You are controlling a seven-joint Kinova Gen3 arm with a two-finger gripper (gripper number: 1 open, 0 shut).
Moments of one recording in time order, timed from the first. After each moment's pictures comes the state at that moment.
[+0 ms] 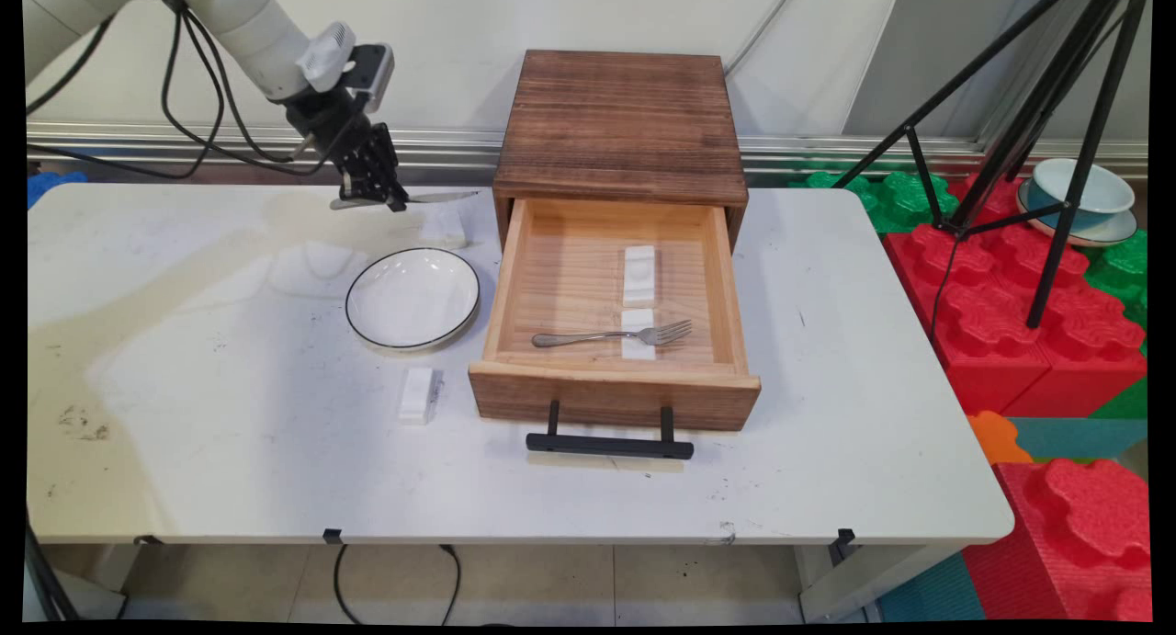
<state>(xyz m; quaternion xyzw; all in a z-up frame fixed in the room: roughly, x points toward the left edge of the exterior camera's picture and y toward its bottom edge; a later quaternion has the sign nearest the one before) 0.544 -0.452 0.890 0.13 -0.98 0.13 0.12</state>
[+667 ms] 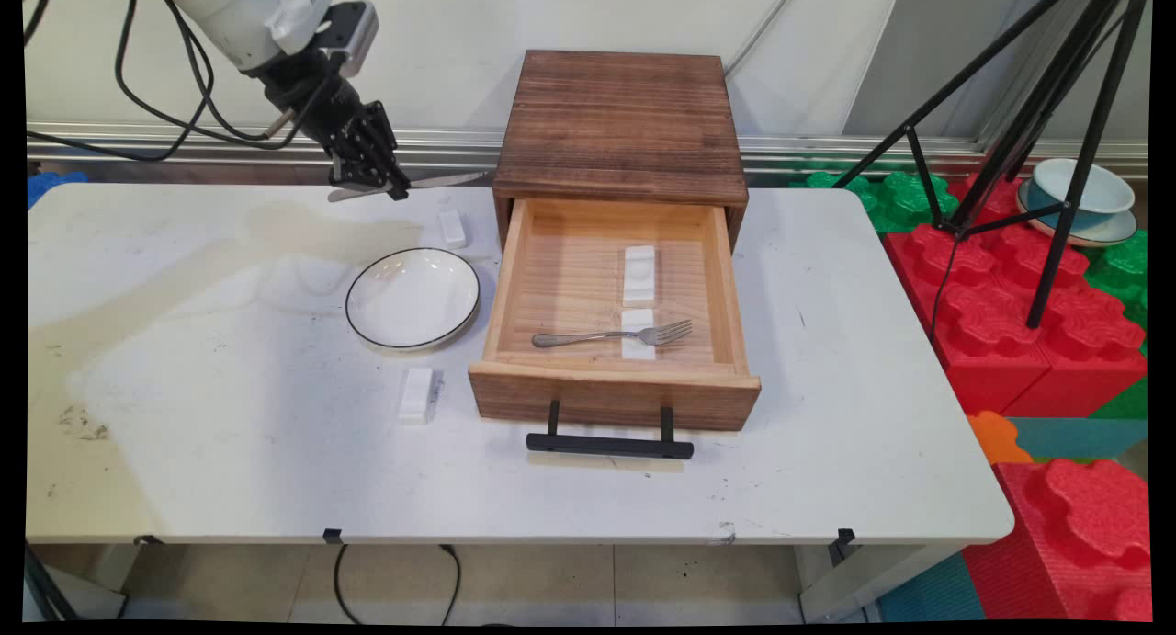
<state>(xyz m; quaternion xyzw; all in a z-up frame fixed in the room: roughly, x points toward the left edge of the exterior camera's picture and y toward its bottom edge) 0.523 -0.416 0.941 0.13 -0.97 0.13 0.16</state>
